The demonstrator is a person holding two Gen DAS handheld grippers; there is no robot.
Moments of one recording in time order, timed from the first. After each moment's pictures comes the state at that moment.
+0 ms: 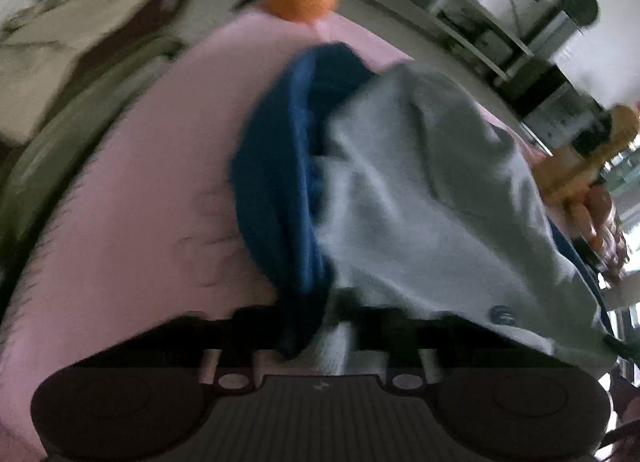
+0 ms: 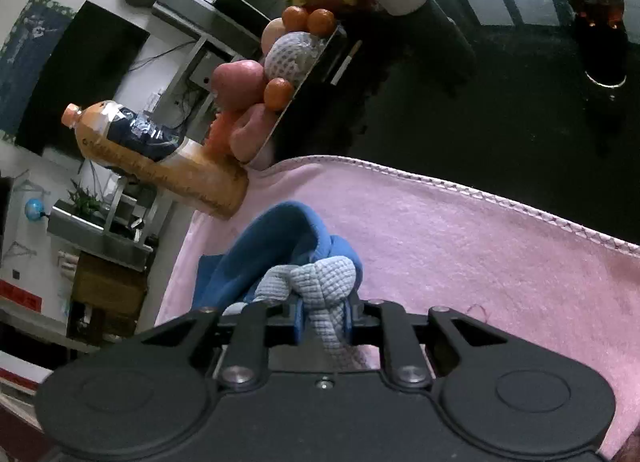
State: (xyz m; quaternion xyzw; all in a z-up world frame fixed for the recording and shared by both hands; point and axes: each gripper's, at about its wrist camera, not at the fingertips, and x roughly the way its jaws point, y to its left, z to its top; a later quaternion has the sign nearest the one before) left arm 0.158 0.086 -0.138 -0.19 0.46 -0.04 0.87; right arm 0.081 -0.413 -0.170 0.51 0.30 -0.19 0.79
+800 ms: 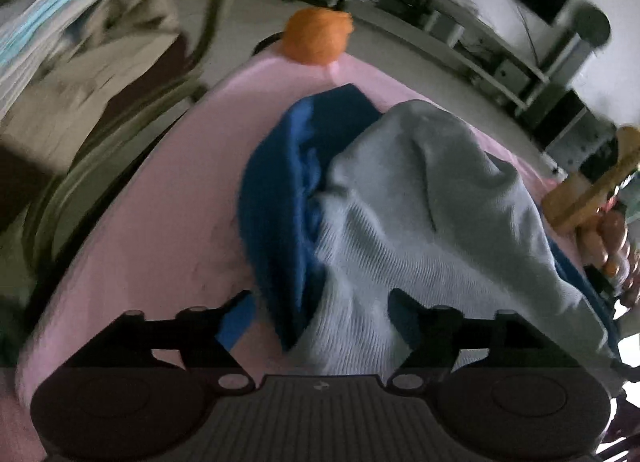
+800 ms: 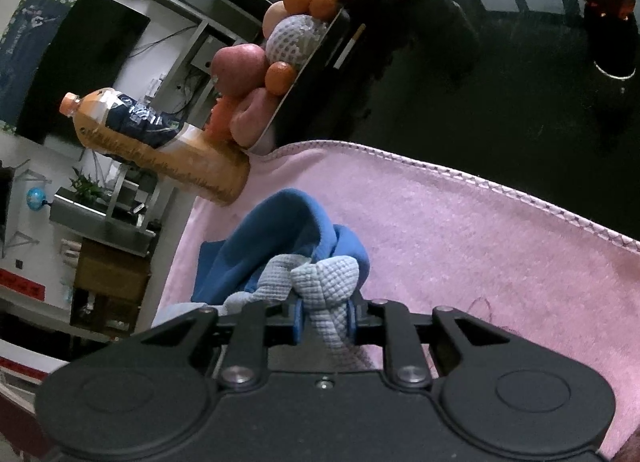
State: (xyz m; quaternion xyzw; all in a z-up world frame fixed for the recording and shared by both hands) left arm 0.120 0.088 -0.129 -0.22 0.45 0.03 0.87; right arm 0.087 -0.415 -0.173 0.51 0.32 -0.17 0.78
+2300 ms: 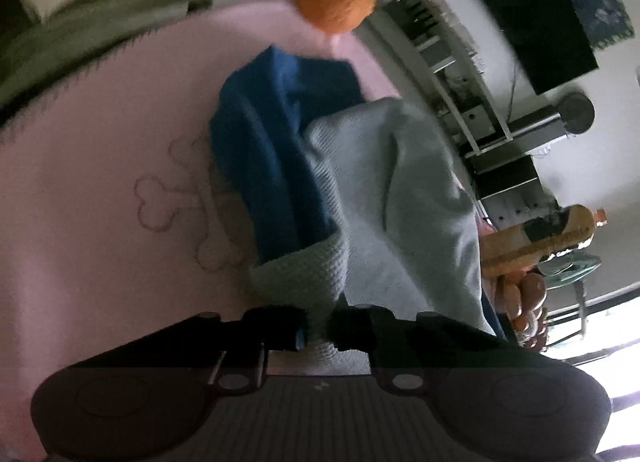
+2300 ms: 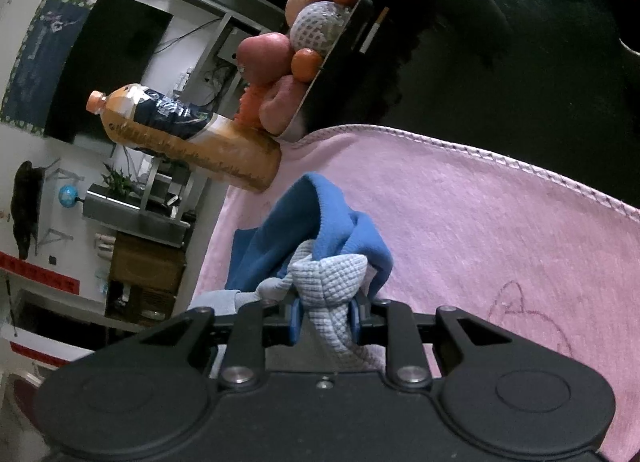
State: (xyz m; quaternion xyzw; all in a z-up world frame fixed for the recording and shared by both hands) left arm 0.122 0.098 -0.144 -0.38 0.41 -0.04 0.83; right arm 0.083 -0.412 -0.176 0.54 0.30 -0.12 0.78
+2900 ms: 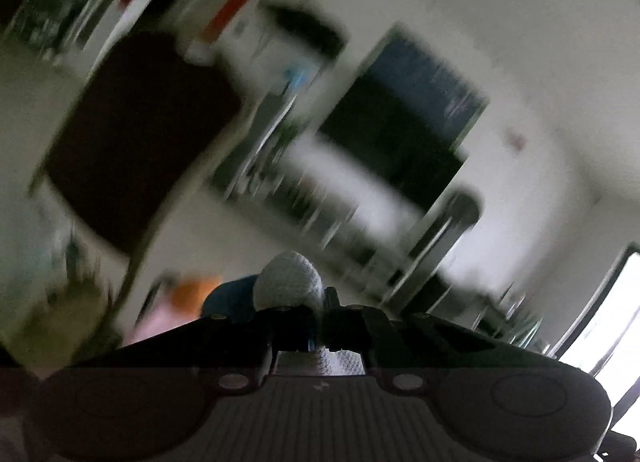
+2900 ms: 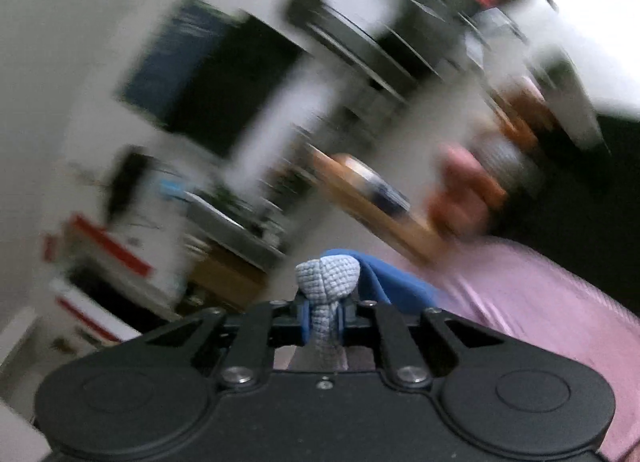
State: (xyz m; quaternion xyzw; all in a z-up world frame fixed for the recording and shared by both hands) left arm 0.008 0.159 0.175 -0.30 0.08 -0.08 0.95; right arm 0.017 -0.367 0.095 0.44 0.13 0.00 0.89
